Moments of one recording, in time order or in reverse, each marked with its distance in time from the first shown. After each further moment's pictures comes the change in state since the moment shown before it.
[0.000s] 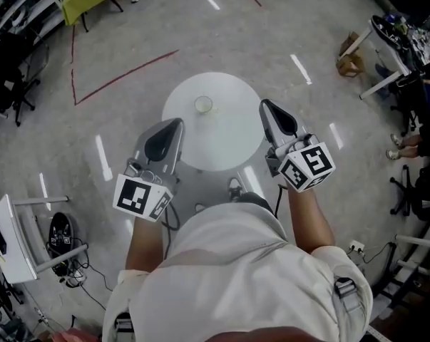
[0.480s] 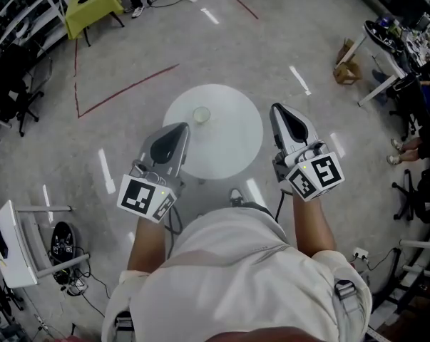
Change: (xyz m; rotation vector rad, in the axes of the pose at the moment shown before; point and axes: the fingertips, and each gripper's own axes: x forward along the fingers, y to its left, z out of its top) left arm 0.024 -0.046 0.020 0.018 -0.015 -0.043; right arm -0.057 -0.021 0.057 -0.059 -0.110 -0.038
